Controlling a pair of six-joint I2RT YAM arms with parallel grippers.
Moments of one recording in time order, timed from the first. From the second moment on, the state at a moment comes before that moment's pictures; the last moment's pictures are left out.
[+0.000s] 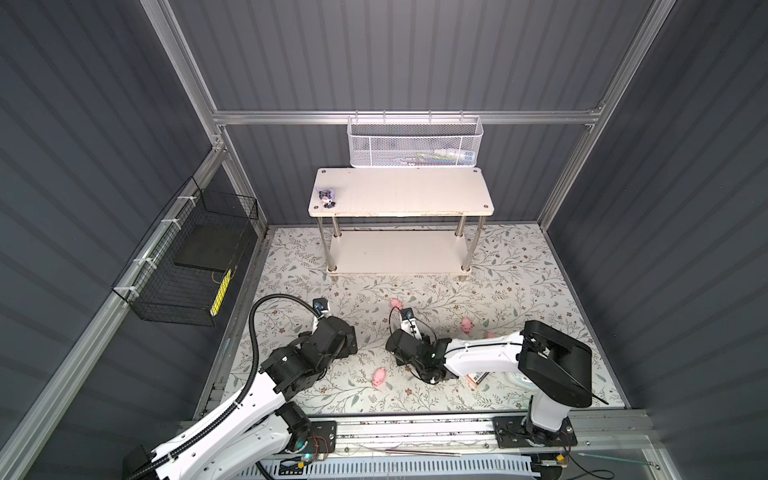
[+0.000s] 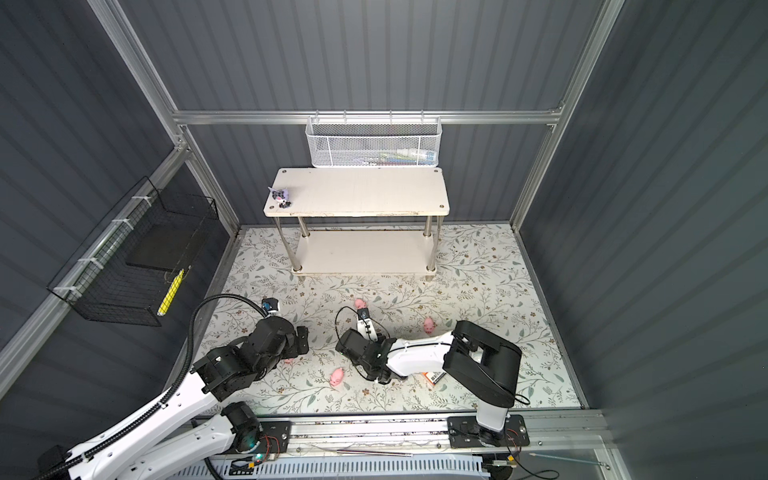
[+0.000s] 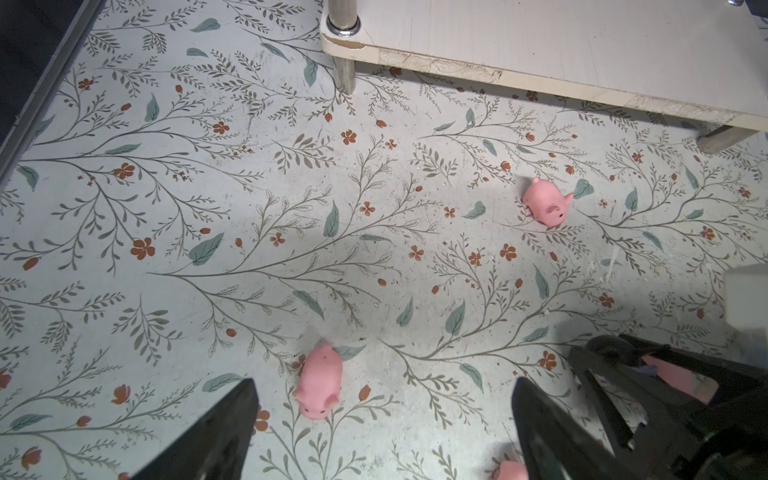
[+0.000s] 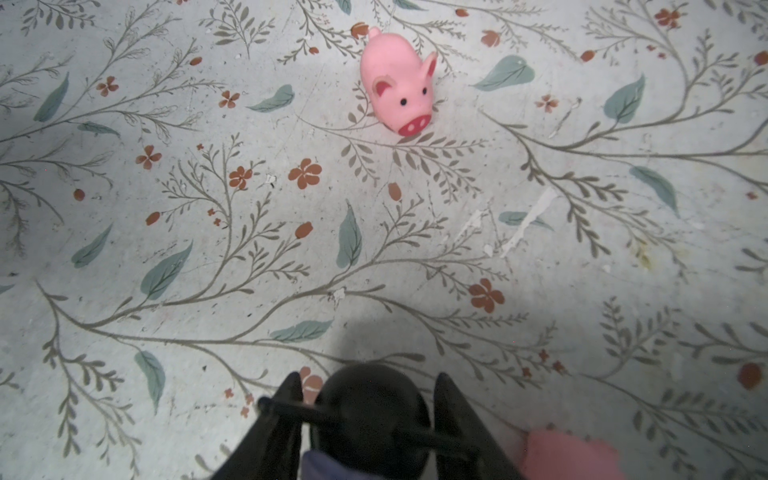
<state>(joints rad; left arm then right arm) -0.80 0.78 0.66 -0.76 -0.48 -0.68 1.16 1.76 0.89 -0.10 0.52 0.76</state>
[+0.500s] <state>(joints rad) -0.80 0.78 0.66 -0.76 -0.48 -0.68 1.16 1.75 0.87 -0.09 0.52 0.76</state>
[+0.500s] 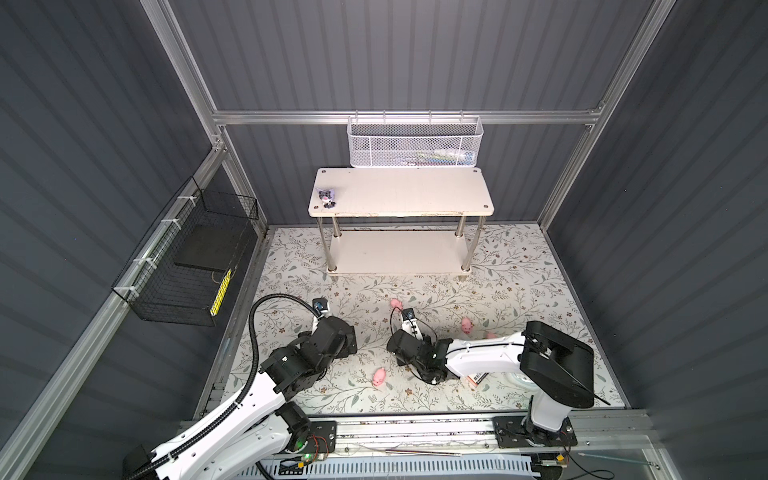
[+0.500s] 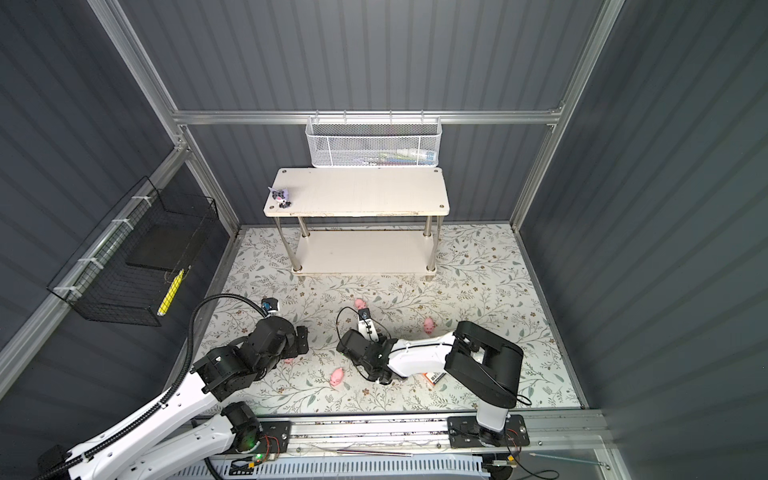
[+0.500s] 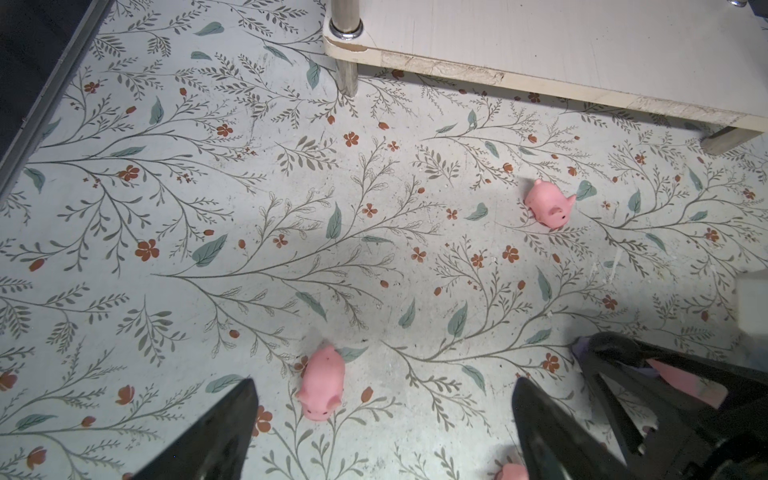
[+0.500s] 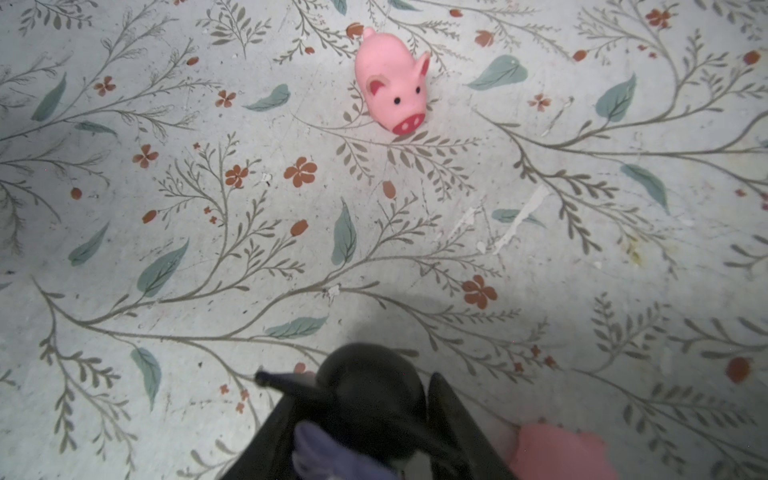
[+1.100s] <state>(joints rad) -0.80 0.78 0.66 -0.78 -0.49 -0.68 1.16 1.70 0.86 -0.10 0.53 0.75</state>
